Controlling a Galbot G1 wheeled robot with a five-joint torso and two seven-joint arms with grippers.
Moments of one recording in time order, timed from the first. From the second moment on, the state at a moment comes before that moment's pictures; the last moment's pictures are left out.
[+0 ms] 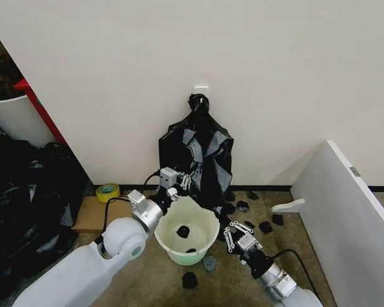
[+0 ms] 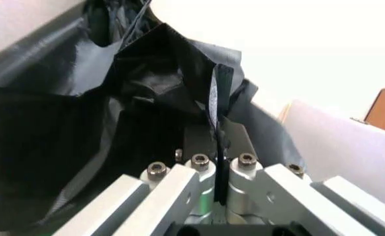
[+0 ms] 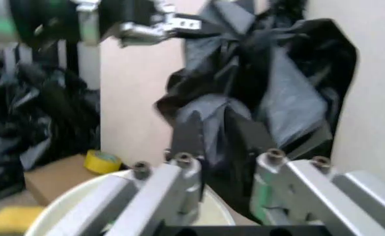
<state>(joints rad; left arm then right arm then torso) 0.95 -0.87 0.08 -2.02 -0.75 -0.06 -0.08 -1.62 1.21 0.35 2.04 0.09 0.40 -0.24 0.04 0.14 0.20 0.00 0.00</state>
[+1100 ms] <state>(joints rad) 1.03 -0.82 0.01 -2.06 -0.76 -0.07 -0.08 -1.12 1.08 0.09 1.89 0.25 0.09 -0.04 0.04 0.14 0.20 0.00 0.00</state>
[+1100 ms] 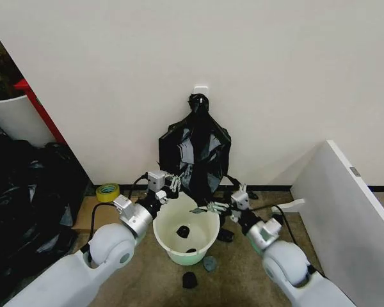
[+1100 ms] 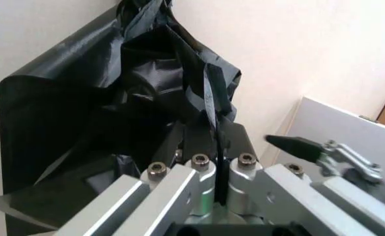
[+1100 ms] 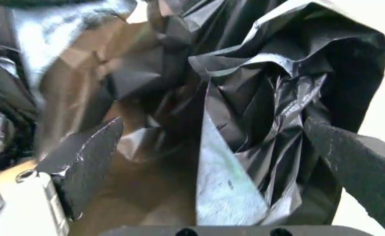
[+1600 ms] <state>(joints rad) 1.01 -0.82 0.02 -2.06 -0.76 -0.07 -0.08 -1.05 1.09 0.04 1.78 0.19 0.09 -0.02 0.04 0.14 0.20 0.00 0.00</state>
